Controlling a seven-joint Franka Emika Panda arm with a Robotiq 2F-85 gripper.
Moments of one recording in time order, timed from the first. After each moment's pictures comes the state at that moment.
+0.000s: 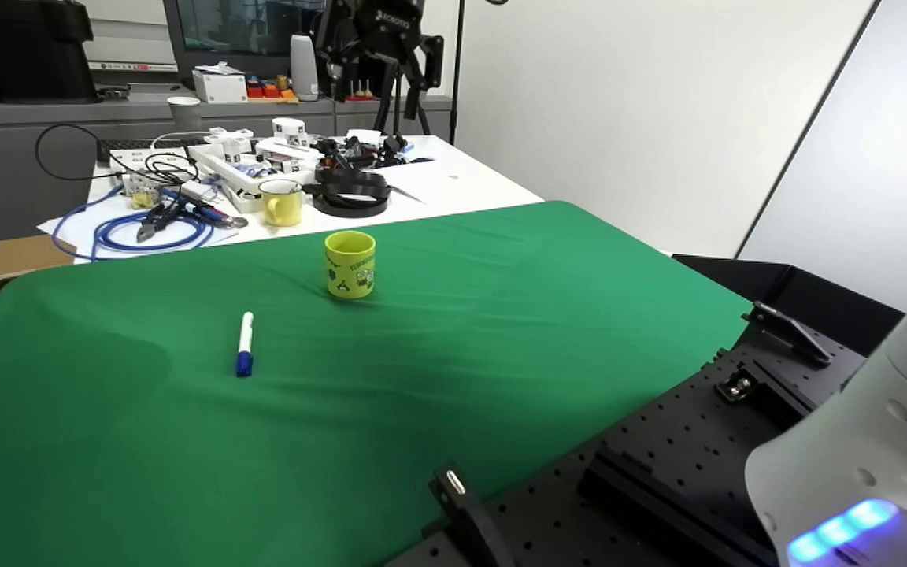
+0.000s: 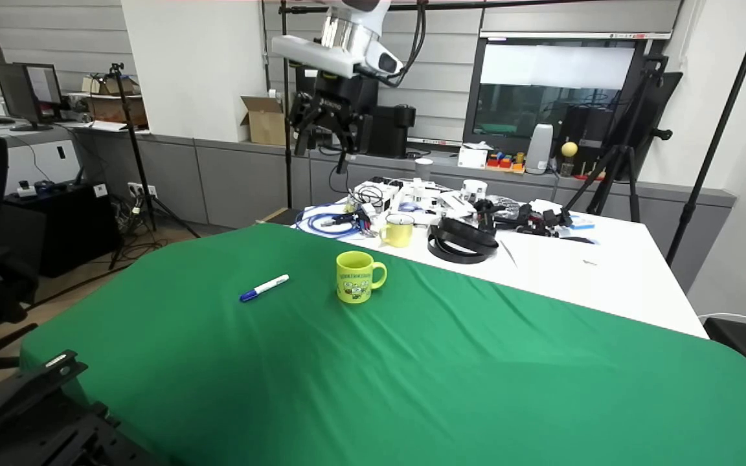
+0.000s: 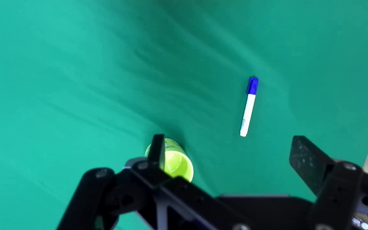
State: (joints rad) arm 0.08 0.30 0.06 -1.94 0.25 2.11 0.06
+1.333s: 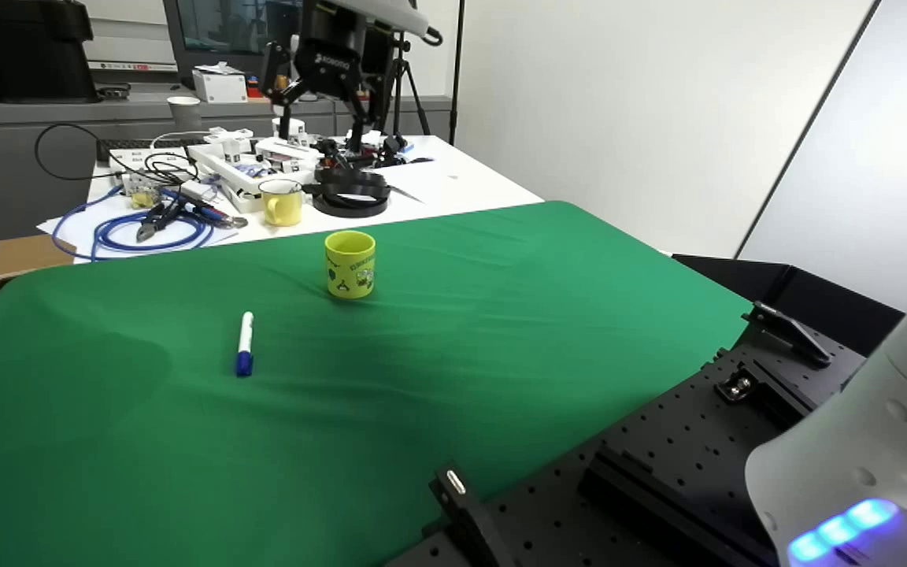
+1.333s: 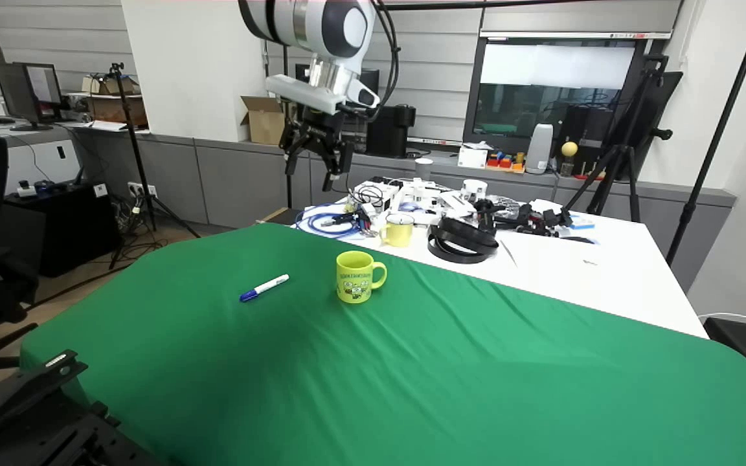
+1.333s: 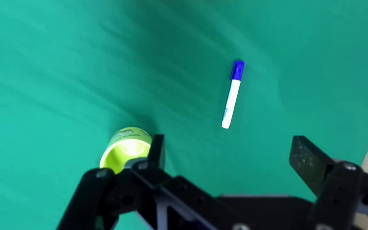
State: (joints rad) arm 0.13 0.52 0.10 -1.75 0.24 2.15 0.11
